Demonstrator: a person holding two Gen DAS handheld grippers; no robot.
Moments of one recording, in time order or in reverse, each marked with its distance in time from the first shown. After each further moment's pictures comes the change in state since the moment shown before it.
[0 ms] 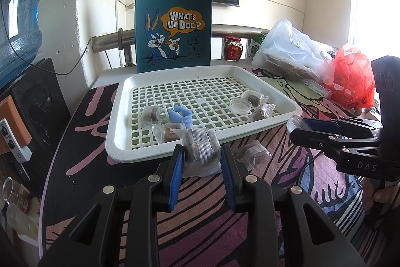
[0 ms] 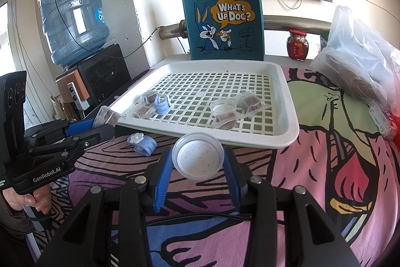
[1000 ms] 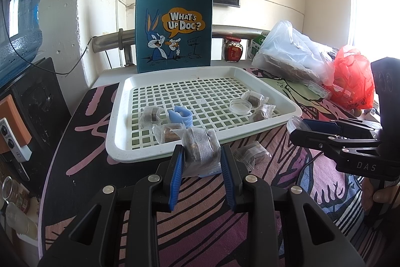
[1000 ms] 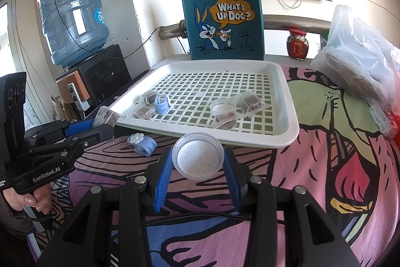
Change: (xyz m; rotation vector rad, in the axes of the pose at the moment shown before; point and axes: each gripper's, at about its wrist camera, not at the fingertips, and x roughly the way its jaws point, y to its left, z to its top) left arm -0.001 0.000 0.002 -0.002 -0.003 0.000; right arm 0.000 0.001 0.000 0.006 -0.003 0.001
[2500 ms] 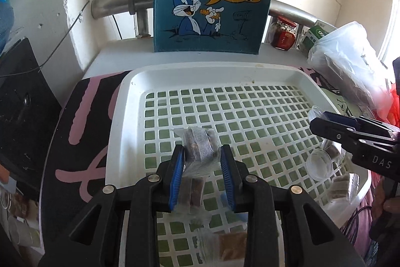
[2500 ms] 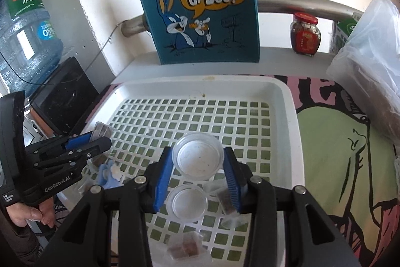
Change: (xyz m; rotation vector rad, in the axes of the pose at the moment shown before) left arm 0.154 0.071 0.087 -0.139 0.235 0.073; right arm 0.136 -0.058 0.103 0.102 0.186 -0.050
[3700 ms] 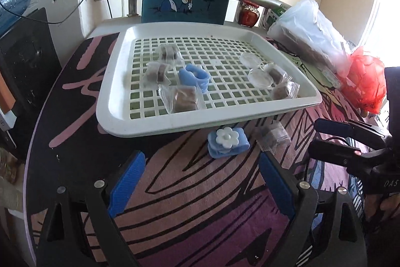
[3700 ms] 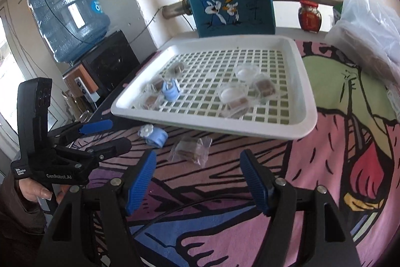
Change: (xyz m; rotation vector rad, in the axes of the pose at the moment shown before) left arm -0.081 -0.017 -0.111 0.016 0.032 -0.121; right arm -0.089 0.040 -0.116 -0.040 0.028 0.146
